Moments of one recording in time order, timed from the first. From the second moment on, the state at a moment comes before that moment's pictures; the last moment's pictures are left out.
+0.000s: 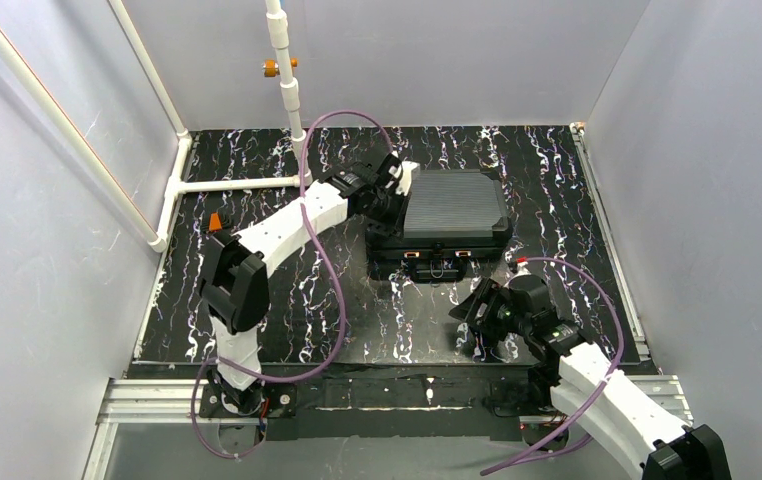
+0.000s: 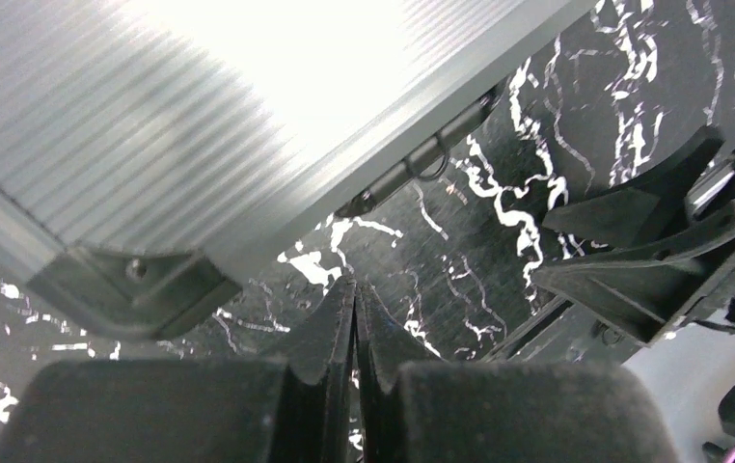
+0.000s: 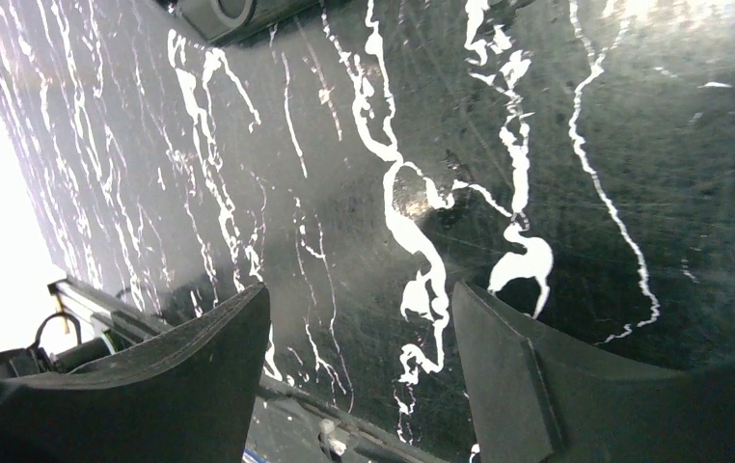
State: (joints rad) left arm -0.69 1.85 1.63 -0.81 0.24 -0.26; right arm 0.47 0.65 0.20 -0.29 -0.22 0.88
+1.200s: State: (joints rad) left arm -0.75 2.01 1.52 -0.64 0.33 -0.33; right arm 0.47 0.95 0.20 0.09 -0.15 0.87
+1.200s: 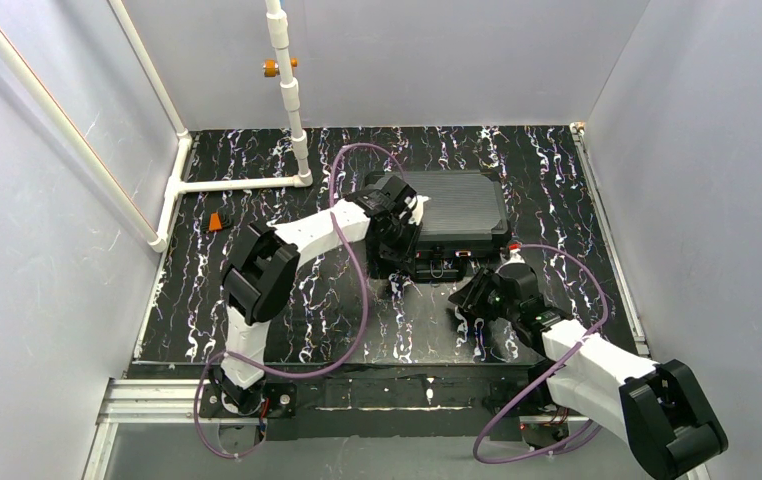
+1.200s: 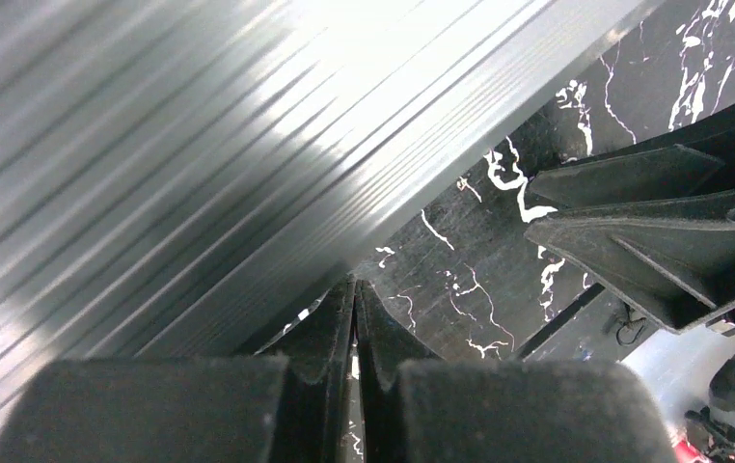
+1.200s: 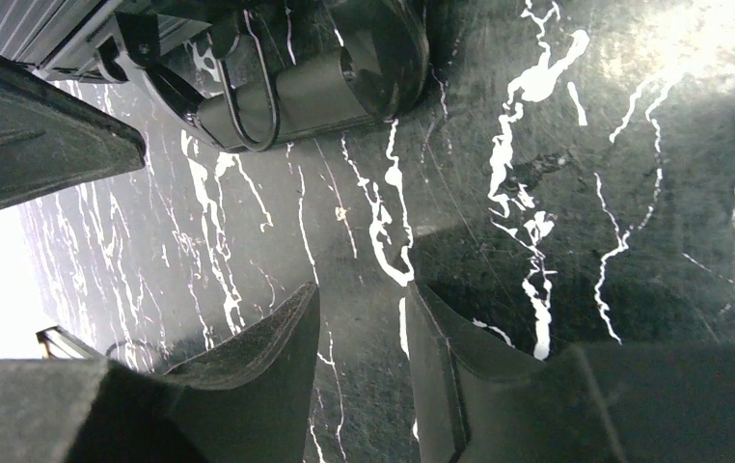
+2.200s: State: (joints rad) left arm -0.70 2.05 1.75 -0.58 0.22 -0.33; right arm 0.47 1.09 0.21 0.24 -0.15 0.92
